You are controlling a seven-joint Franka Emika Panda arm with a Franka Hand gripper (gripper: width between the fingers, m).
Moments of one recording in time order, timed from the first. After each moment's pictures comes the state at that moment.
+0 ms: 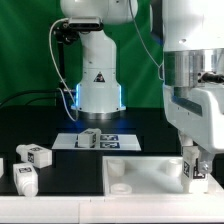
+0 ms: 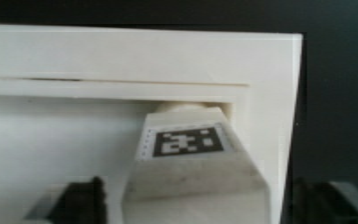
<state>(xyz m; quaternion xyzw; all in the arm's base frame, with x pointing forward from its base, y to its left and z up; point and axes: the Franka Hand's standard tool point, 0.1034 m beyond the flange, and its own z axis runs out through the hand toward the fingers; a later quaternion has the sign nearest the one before) 0.641 0.112 0.070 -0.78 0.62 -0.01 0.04</state>
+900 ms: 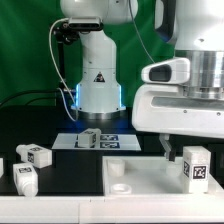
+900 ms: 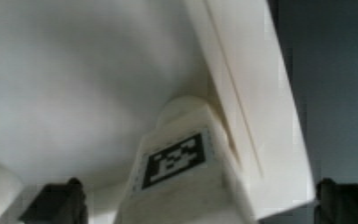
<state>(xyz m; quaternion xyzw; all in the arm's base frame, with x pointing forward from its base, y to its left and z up) 0.637 0.117 0.071 -1.00 0.07 0.00 0.00</state>
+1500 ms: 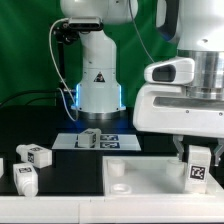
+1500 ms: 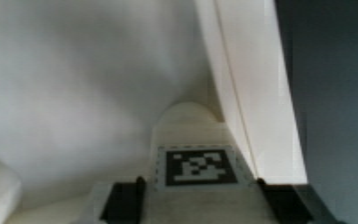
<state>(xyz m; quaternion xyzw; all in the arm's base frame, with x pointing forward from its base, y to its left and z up) 0.637 0.116 0.071 -0.98 0.19 0.00 0.00</state>
